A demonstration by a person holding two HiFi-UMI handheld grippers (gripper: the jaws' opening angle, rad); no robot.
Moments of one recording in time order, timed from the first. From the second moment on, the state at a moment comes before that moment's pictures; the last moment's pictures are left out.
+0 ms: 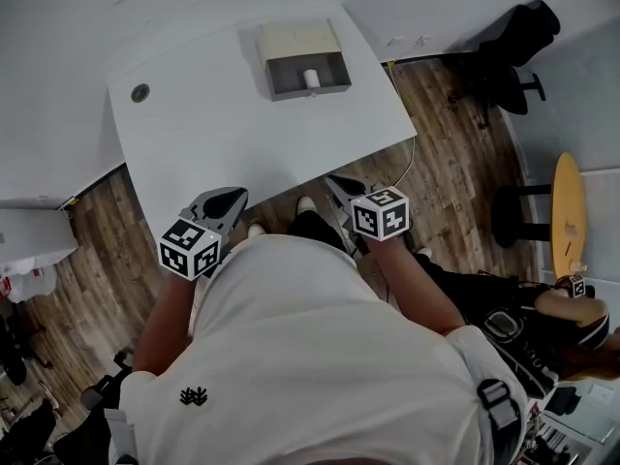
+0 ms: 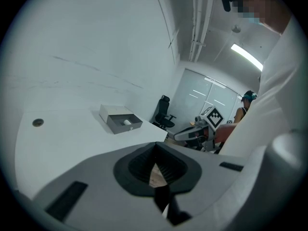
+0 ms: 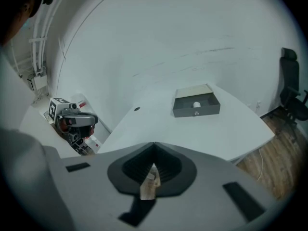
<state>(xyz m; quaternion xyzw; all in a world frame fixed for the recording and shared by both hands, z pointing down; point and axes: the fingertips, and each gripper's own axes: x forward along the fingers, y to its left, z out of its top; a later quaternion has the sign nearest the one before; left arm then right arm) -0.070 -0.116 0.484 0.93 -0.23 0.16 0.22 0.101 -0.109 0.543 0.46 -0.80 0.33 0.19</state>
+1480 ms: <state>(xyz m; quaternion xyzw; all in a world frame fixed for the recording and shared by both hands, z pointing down) -0.007 -0.140 0.504 0.92 -0.21 0.21 0.24 0.130 -0.119 0.508 0.44 -0.83 0.30 0.16</state>
